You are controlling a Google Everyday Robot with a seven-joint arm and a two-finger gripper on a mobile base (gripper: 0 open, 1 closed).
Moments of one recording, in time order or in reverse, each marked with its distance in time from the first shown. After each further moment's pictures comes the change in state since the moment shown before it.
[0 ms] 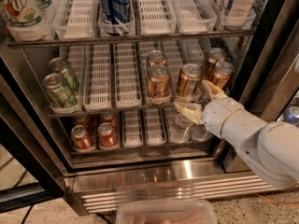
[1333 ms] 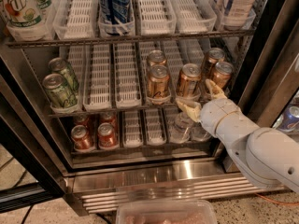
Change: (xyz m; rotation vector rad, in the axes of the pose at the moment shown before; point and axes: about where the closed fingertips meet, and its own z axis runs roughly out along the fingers) arm 0.009 -0.013 0.012 0.118 -0.013 0.003
